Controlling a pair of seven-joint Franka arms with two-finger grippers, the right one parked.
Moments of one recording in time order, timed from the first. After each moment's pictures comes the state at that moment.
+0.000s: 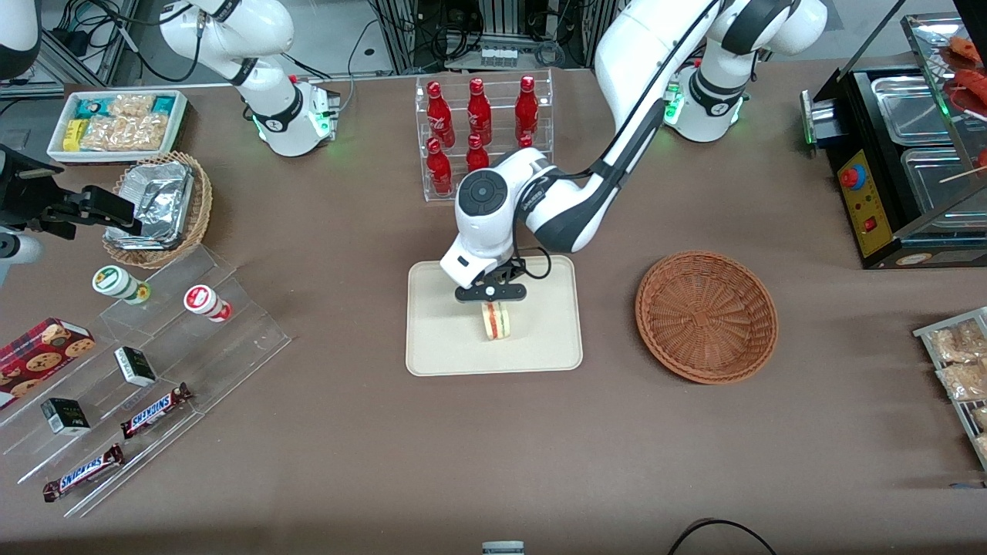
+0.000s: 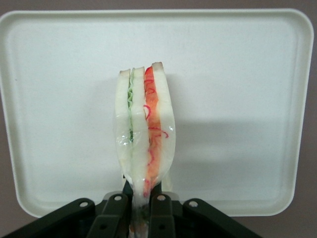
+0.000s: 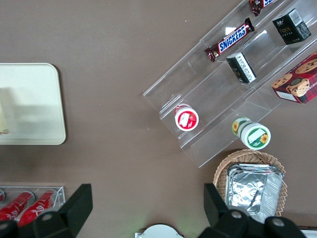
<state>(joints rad) -0.74 0.70 -0.13 -1.46 0.08 2.14 -0.90</state>
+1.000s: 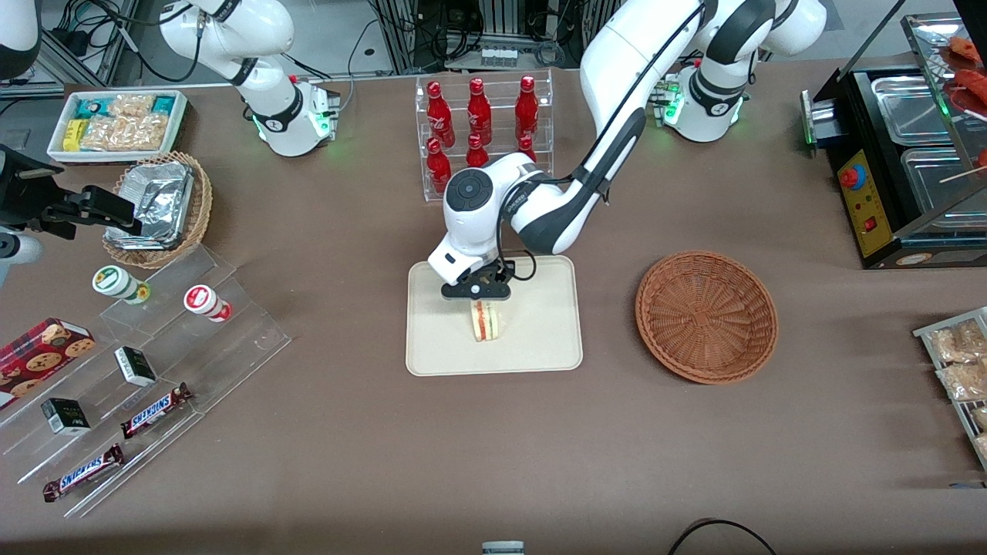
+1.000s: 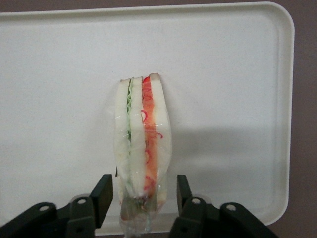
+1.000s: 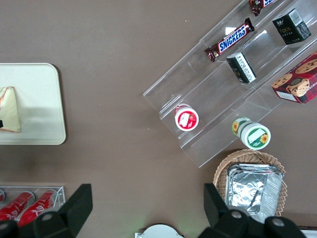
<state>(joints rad) -0.77 0.74 -0.13 -1.43 0.13 2.21 -0.93</state>
